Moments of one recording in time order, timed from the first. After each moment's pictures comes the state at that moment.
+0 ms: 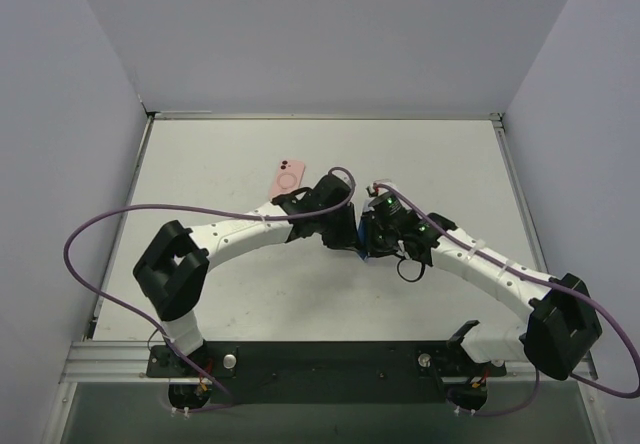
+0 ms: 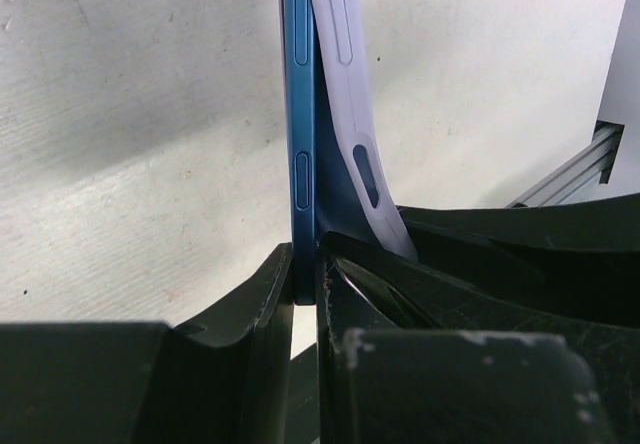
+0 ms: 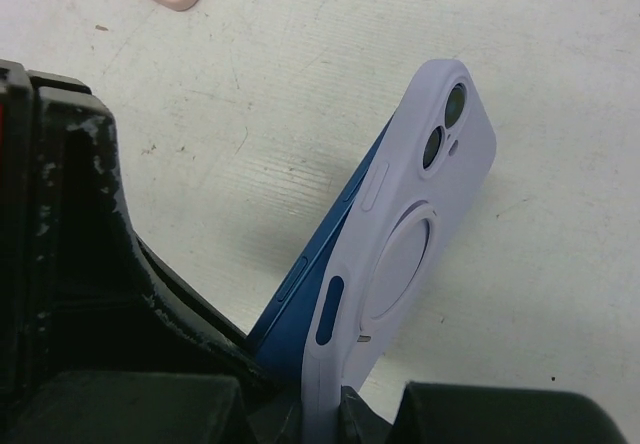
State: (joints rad) left arm -0.88 1.75 1.29 -0.39 0.18 -0.86; right arm 0.71 1.28 0.86 -0.53 0.10 0.42
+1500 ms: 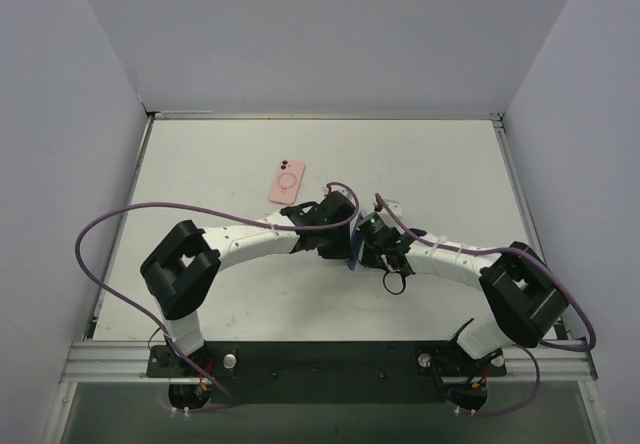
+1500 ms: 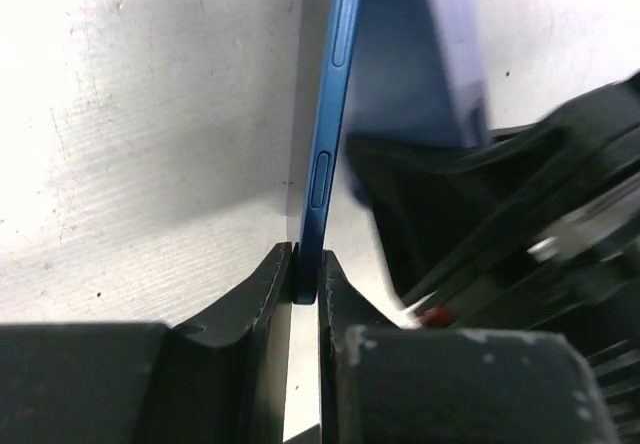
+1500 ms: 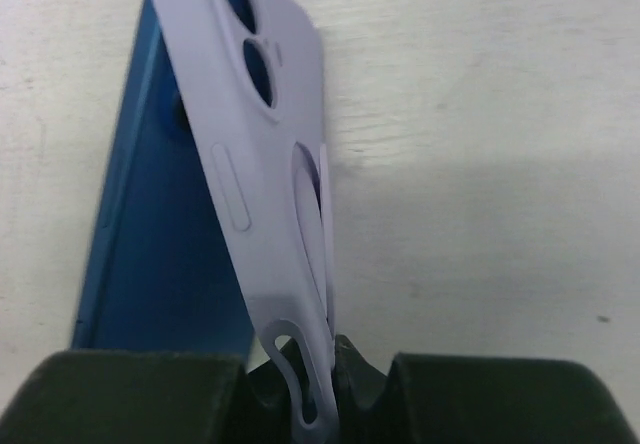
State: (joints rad) left arm -0.93 1.79 1.23 -0.40 -0.02 -0.85; right arm 0.75 1.53 0.71 -0.23 0.32 0.77
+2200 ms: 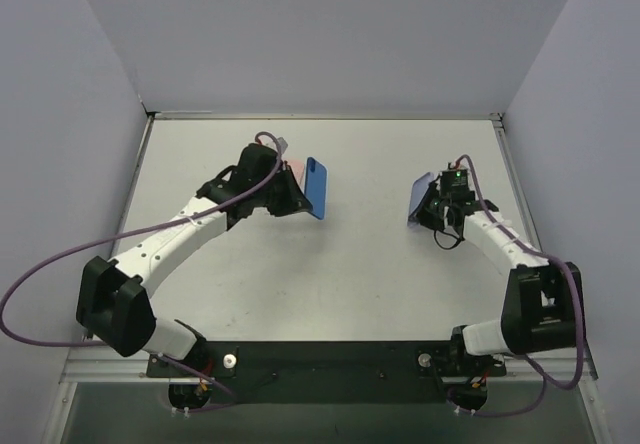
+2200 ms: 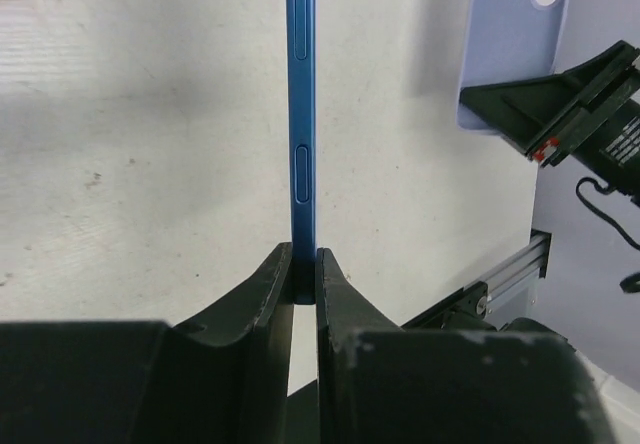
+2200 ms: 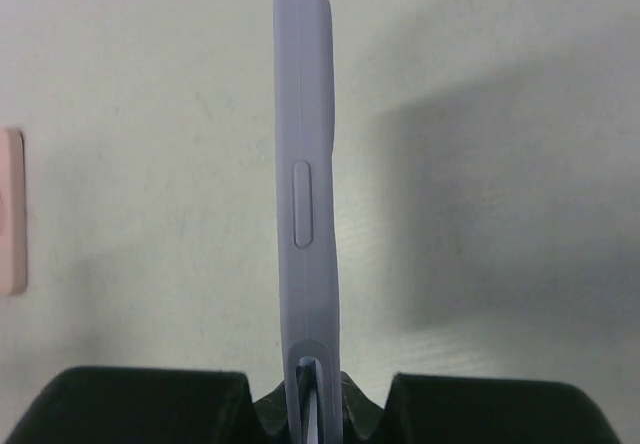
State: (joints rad) left arm -0.61 1.46 1.19 -0.45 0.18 -0.79; right arm 0.17 1.34 0.75 -0.32 -0.05 0.57
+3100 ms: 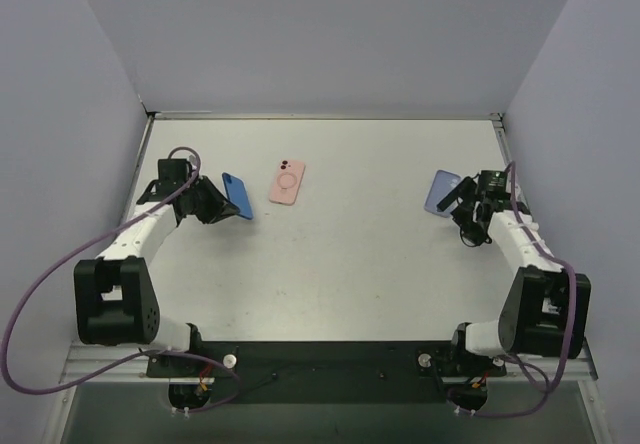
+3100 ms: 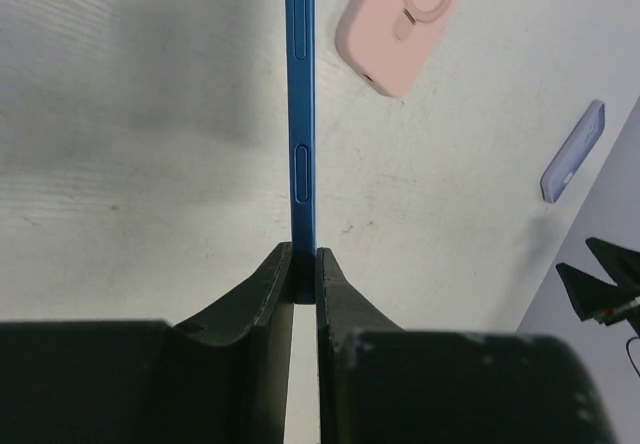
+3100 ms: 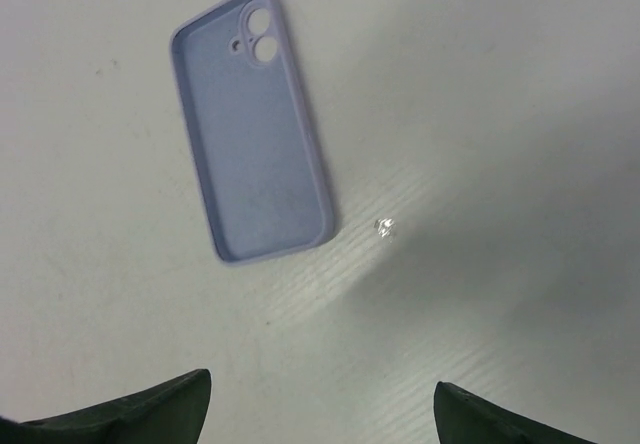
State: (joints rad) left arm 0.01 1.41 0.95 -0.42 0.40 -0.69; right arm -0.15 1.41 0.84 -0.41 0.01 0.66
